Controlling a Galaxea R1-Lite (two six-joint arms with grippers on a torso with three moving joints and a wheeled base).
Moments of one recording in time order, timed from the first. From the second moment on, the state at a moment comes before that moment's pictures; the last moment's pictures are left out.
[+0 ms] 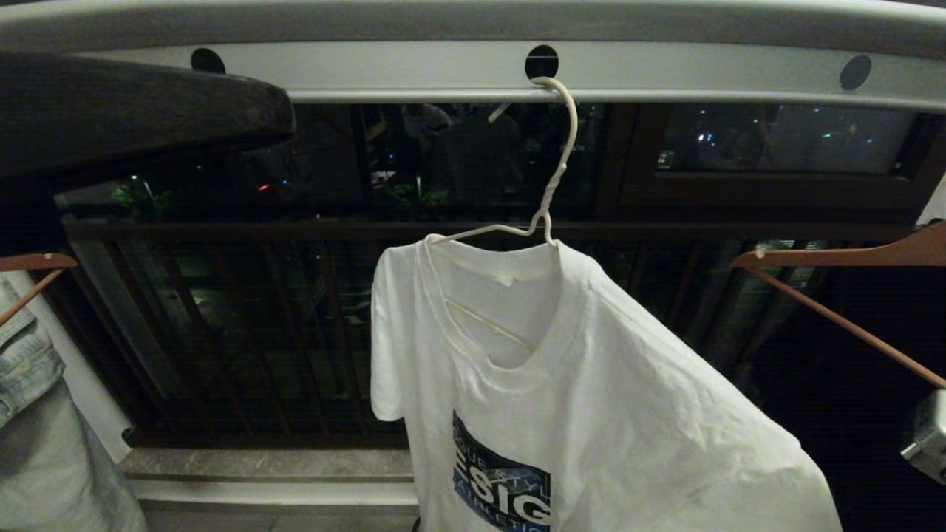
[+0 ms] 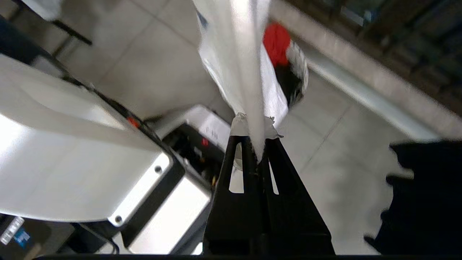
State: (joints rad) left arm -0.84 1.07 -1.22 0.07 -0.29 -0.34; right arm 0.84 0.99 -0.71 0.43 -0.10 0.20
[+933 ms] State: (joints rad) left arm -0.84 1.06 -1.22 0.07 -0.29 -0.34; right arm 0.84 1.06 -0.57 0.43 -0.13 0.22
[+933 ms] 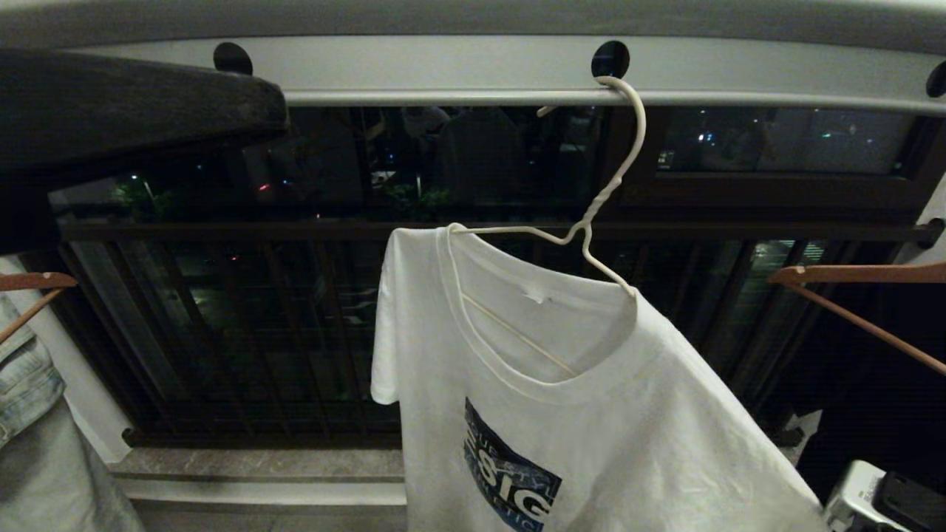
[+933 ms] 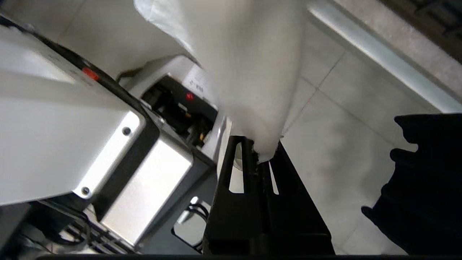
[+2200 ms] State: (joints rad) left arm -0.84 1.05 -1.22 0.07 -0.29 -0.34; right arm 0.84 1.04 -0.52 0.43 -0.16 0.20
